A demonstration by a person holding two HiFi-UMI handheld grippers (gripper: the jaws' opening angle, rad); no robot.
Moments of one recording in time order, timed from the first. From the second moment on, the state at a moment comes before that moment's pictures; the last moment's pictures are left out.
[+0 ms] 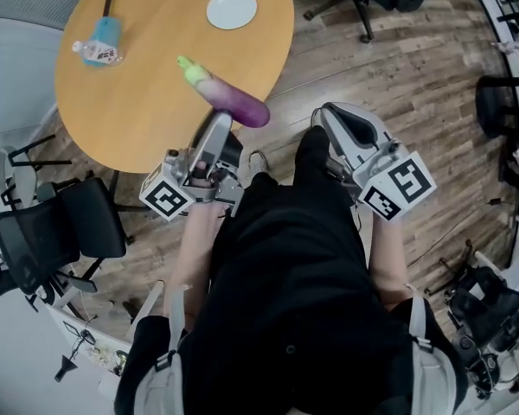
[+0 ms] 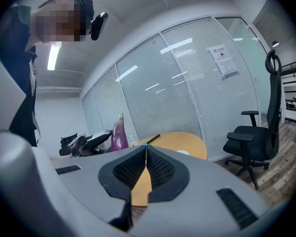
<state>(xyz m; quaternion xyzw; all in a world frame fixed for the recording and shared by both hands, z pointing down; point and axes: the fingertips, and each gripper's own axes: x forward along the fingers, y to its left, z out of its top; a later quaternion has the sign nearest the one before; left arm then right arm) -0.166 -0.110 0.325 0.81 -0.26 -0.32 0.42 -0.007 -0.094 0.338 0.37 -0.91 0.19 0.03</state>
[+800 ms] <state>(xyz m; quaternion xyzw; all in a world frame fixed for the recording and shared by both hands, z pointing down) -0.058 -0.257 0.329 0.72 -0.44 -0.38 0.39 0.137 -0.242 0.335 0.22 -0.96 0.19 0.04</state>
